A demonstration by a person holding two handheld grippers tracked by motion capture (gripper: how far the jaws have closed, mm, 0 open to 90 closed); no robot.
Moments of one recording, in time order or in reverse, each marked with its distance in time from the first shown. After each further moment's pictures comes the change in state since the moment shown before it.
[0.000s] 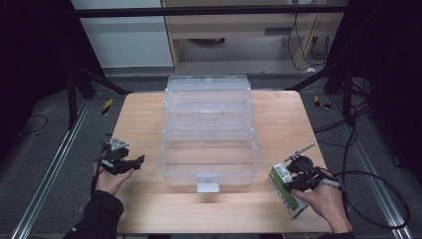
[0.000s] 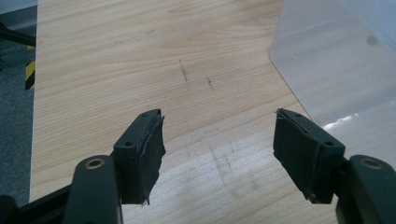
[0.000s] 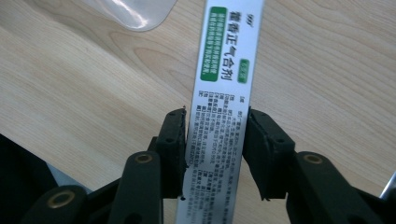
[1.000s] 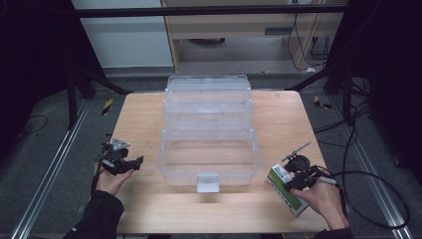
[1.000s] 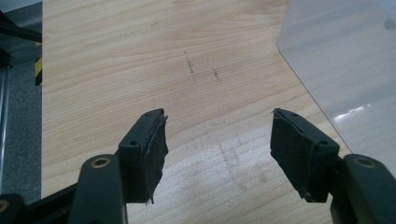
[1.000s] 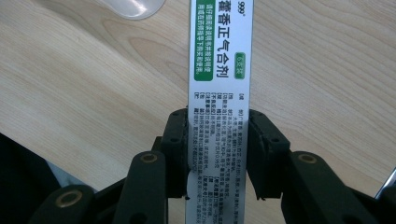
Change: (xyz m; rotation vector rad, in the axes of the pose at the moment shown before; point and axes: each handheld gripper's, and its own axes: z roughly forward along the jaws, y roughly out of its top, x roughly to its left) left arm -0.001 0.000 0.001 0.033 0.024 0.021; right arm 0.000 0.006 0.006 0.061 -0.005 -0.012
